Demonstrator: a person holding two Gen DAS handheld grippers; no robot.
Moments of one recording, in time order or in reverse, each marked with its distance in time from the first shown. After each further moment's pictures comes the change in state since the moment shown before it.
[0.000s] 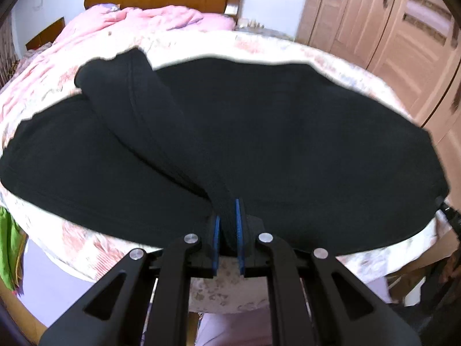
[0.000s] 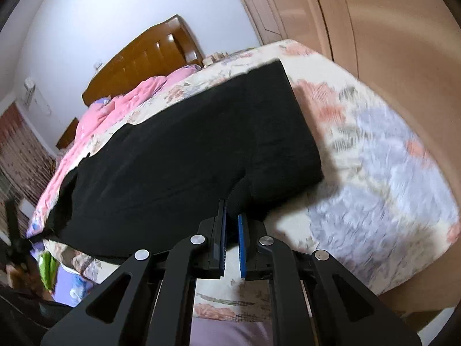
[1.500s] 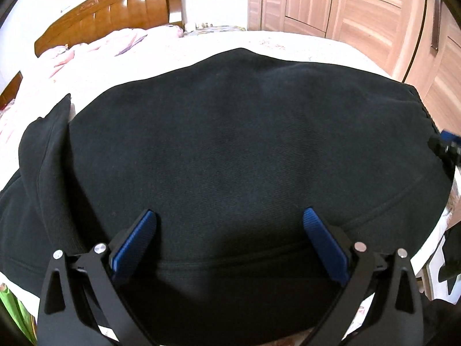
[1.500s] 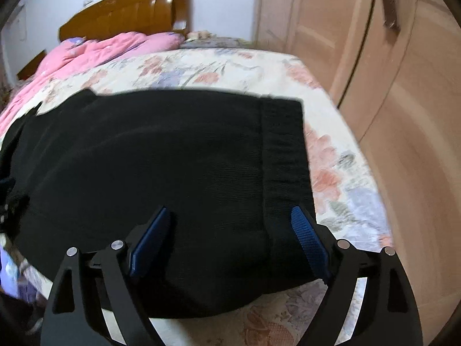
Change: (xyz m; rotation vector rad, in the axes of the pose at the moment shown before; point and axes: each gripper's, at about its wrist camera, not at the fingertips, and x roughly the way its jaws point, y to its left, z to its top) left arm 0.044 -0.077 0.024 0.269 -0.001 -0.065; right arm 0.044 0.066 0.060 -0.297 0.030 -0.347
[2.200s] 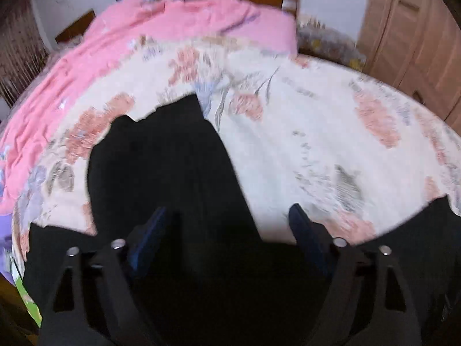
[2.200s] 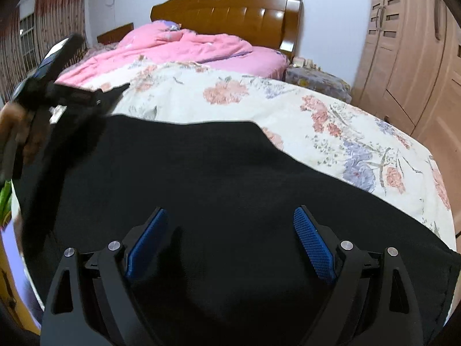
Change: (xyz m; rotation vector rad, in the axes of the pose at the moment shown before) left arm 0.065 0.249 0.129 -0.363 0.142 0.267; right arm 0.048 0.204 0.058 -0.330 -0.036 0.349
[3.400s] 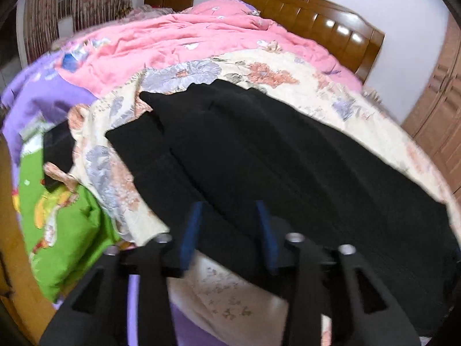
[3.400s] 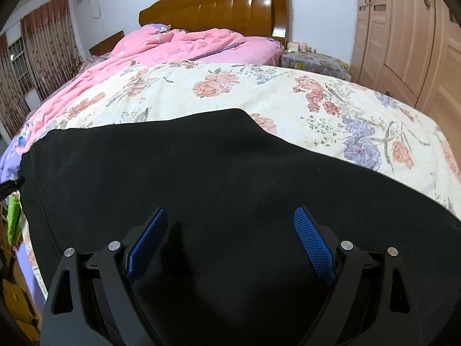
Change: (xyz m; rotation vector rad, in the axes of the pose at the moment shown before) left arm -0.089 0.194 -0.212 -0.461 -0.210 -0.001; right arm 0.003 -0.005 0.001 0.042 0.018 0.051
